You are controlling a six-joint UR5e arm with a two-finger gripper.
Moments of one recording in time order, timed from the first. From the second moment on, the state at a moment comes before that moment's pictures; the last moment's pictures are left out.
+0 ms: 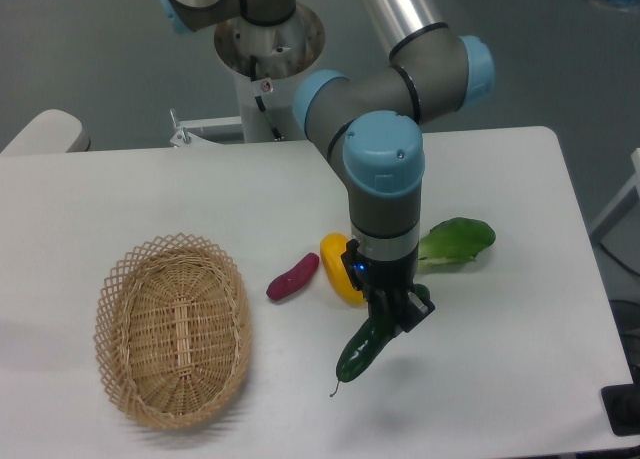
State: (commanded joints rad) arm 2.45 -2.00 -1.45 -1.00 1.55 1.30
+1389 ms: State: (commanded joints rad) arm 2.43 -2.03 -1.45 -0.98 1.55 1.18
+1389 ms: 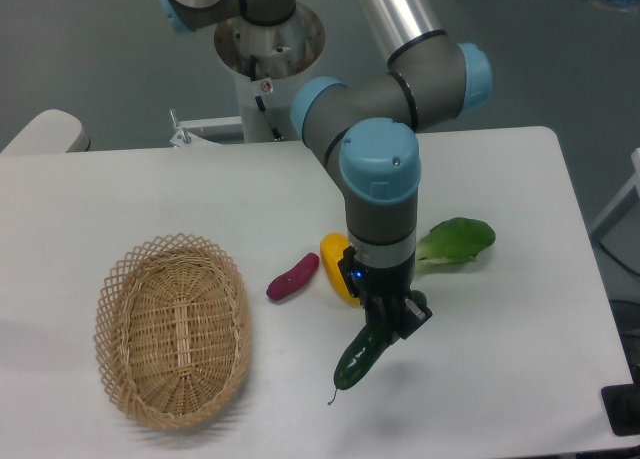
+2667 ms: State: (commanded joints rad) arm 2.35 -2.16 -1.54 -0.98 1.56 0.88
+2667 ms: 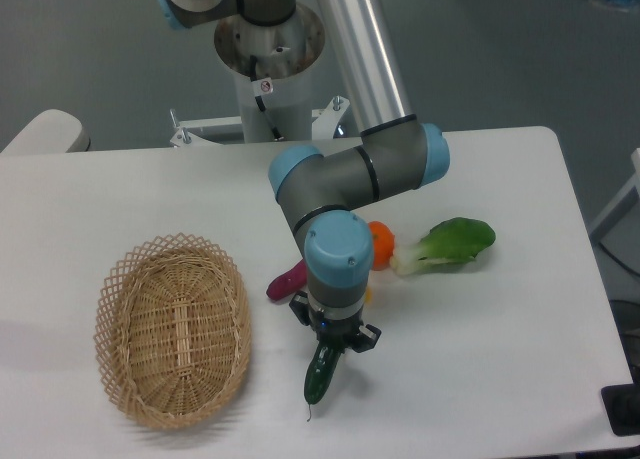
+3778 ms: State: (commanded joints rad) arm 2.35 -2.14 -1.48 -0.93 1.56 0.87
